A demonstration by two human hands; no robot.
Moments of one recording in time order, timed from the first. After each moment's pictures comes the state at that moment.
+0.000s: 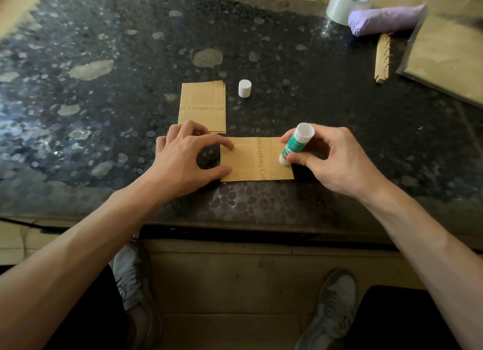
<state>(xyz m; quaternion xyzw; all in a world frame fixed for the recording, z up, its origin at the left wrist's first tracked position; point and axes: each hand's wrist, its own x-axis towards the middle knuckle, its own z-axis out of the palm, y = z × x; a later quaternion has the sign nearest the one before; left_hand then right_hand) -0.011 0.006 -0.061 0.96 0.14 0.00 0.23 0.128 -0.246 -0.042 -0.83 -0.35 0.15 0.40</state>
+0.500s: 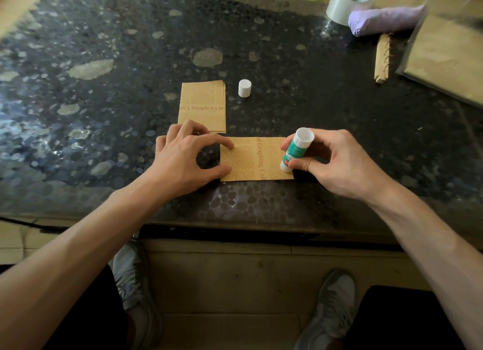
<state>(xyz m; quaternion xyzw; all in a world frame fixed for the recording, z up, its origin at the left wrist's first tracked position) -0.012 0.004 -0.059 0.96 0.14 0.00 0.23 0.124 -0.251 -0.036 -0.83 -0.37 0.19 0.38</state>
